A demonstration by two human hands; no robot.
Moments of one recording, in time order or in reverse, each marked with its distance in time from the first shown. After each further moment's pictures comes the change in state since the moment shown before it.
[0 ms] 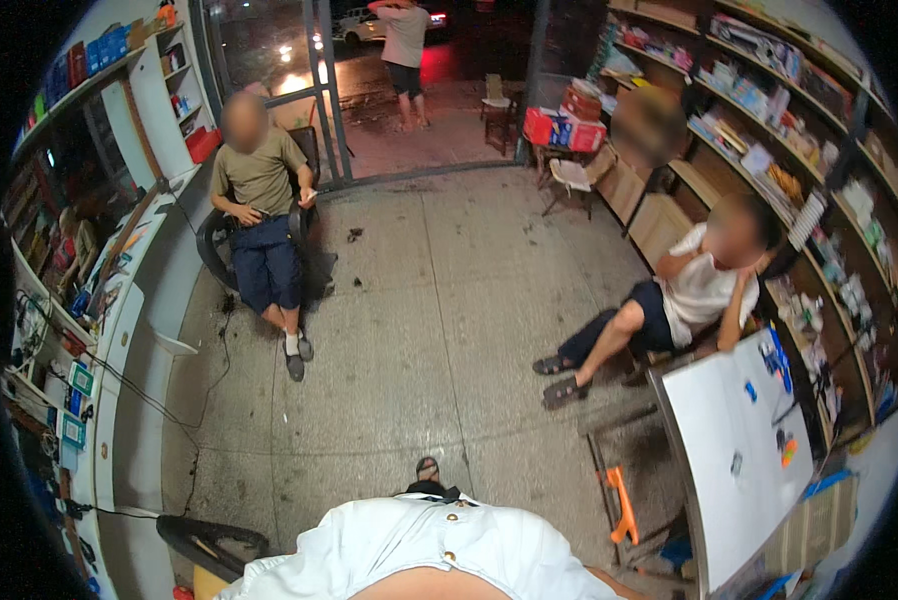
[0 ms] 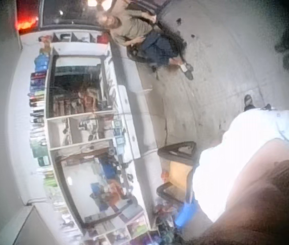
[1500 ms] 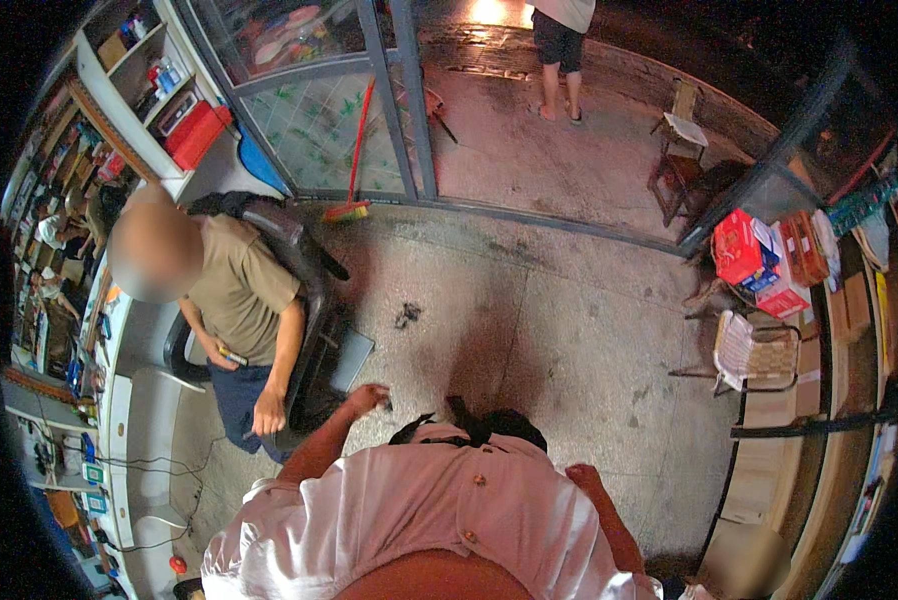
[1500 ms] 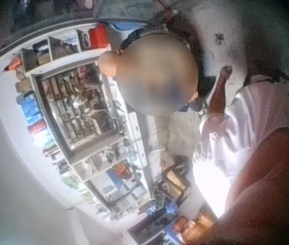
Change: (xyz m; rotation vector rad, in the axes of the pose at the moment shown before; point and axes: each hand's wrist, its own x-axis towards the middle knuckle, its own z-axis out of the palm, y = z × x) left_hand 0.627 0.732 -0.876 -0.574 0.277 0.539; right_hand 0.800 -0.981 -0.287 -0.893 0.050 -0.551
